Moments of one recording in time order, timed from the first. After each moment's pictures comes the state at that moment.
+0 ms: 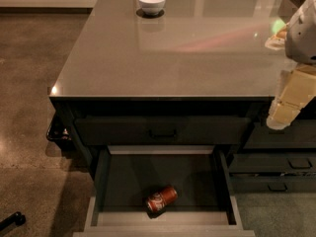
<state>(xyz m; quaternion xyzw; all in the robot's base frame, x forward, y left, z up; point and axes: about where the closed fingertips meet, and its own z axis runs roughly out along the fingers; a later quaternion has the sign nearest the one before) 0.438 -0.217 0.976 -0.60 0.78 -0.03 0.16</state>
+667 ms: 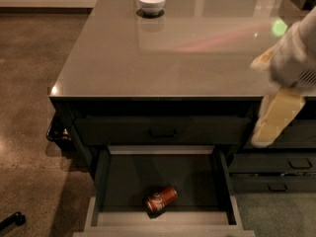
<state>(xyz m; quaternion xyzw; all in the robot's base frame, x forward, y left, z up) 0.437 -0.206 0.937 -0.61 0.78 -0.01 0.16</state>
